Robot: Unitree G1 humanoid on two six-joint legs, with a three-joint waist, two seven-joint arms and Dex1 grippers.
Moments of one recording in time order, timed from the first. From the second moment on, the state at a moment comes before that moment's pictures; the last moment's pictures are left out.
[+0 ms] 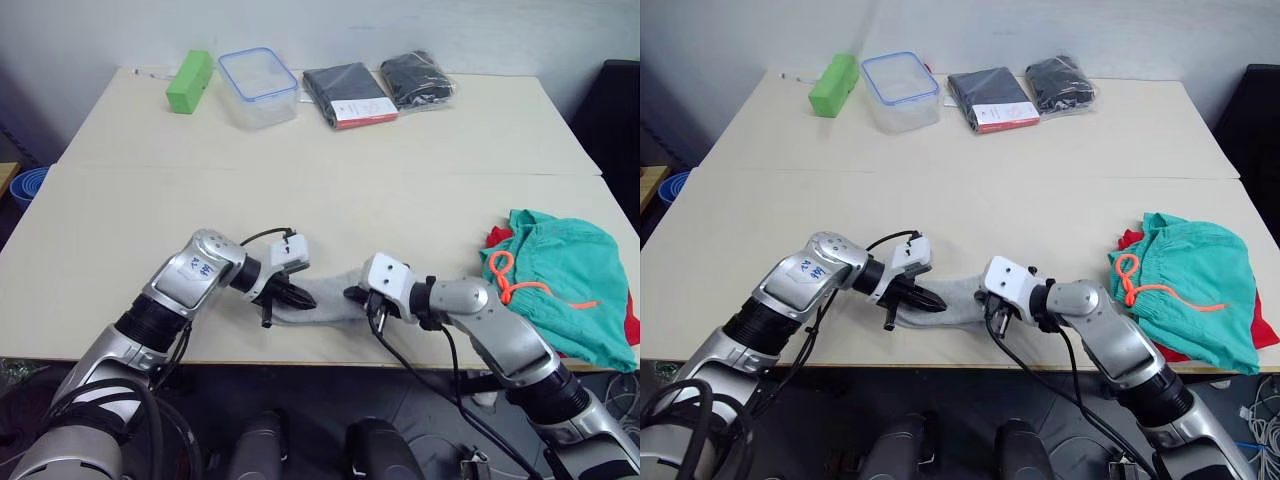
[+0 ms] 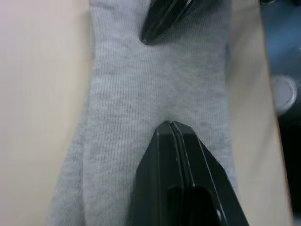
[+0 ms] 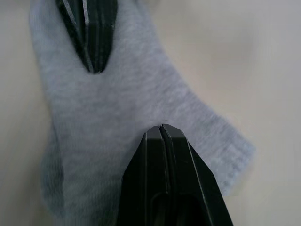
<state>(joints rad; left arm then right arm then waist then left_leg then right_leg) -0.78 0.61 -0.48 0.13 -0.17 0.66 -1.16 -0.42 -0.63 0.38 -0.31 0.10 0.57 0.78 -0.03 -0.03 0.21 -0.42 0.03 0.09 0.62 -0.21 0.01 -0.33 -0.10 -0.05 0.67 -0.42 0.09</state>
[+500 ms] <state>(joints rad) -0.69 0.69 -0.39 0.09 -0.15 0.63 -1.16 -0.17 -0.74 0.15 -0.55 0.22 0.69 0.79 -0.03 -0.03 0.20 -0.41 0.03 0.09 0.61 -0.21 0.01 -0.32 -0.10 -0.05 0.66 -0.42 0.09</state>
